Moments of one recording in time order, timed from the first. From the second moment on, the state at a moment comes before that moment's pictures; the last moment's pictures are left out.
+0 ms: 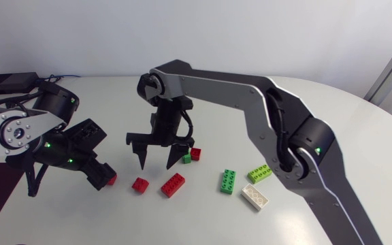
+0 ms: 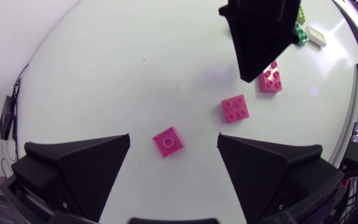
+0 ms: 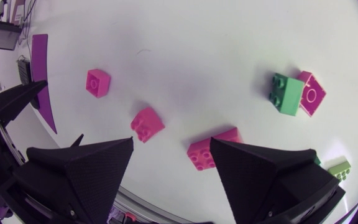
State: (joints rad) left arm -0.20 1.31 0.76 -0.56 0.03 0.50; right arm 0.75 2.46 2.29 -1.28 -0.42 0.46
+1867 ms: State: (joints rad) left arm -0.33 1.32 0.77 -0.52 0.08 0.42; right arm 0.62 2.25 2.03 -1.15 -0.20 0.43
